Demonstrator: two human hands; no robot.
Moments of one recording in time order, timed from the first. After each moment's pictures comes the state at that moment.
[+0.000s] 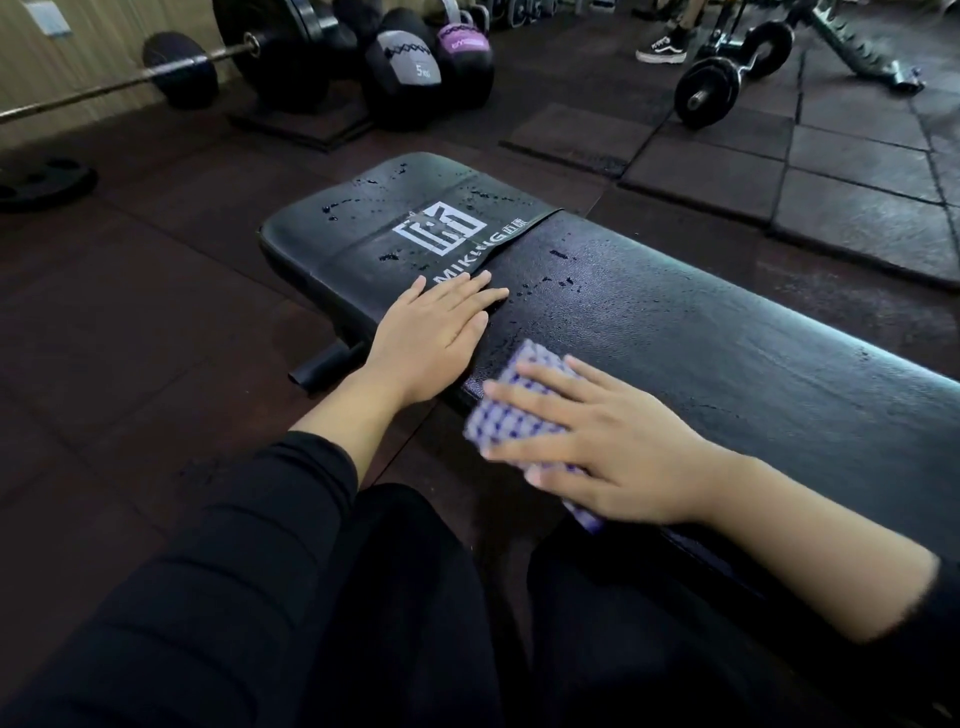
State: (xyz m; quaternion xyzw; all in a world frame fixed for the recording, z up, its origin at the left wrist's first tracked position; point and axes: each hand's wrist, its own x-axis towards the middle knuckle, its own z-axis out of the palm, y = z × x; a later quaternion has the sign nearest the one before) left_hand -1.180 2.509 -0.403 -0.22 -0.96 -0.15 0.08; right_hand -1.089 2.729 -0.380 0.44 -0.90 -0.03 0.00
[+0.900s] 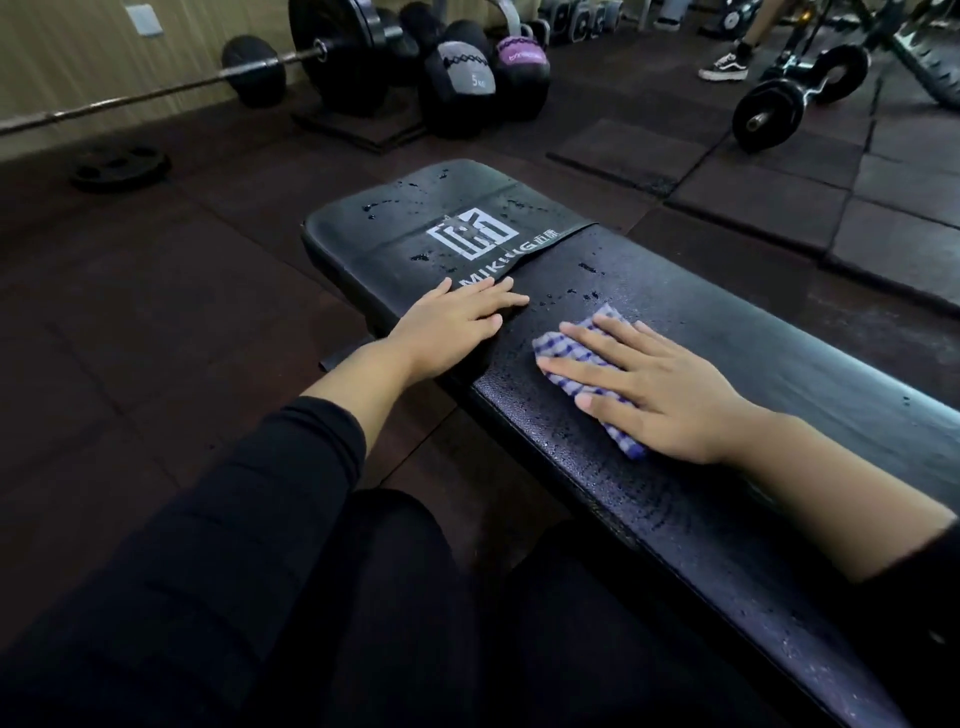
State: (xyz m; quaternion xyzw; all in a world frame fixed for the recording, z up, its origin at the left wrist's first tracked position) left_hand -1.186 2.507 -0.382 -0.19 -0.94 -0.27 -0.06; right_hand -1.138 2.762 -0.369 0.36 -0.93 0.01 -0.04
